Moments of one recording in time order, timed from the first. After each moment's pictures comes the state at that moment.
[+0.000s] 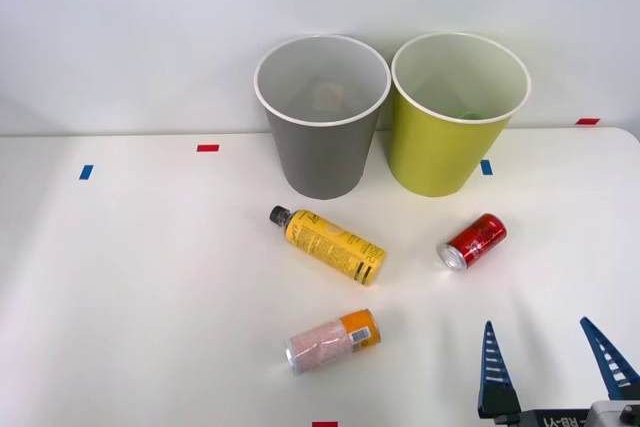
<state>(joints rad) 0.97 -0.18 0.25 -2.11 -0.06 -0.47 1.68</state>
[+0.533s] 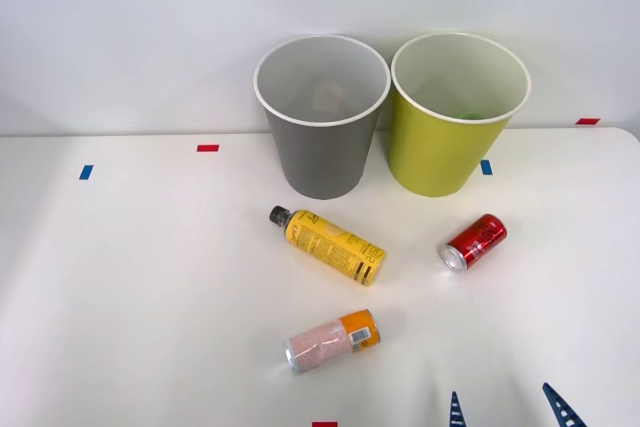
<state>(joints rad) 1.08 -0.19 0.36 -2.03 -0.08 -0.47 1.81</state>
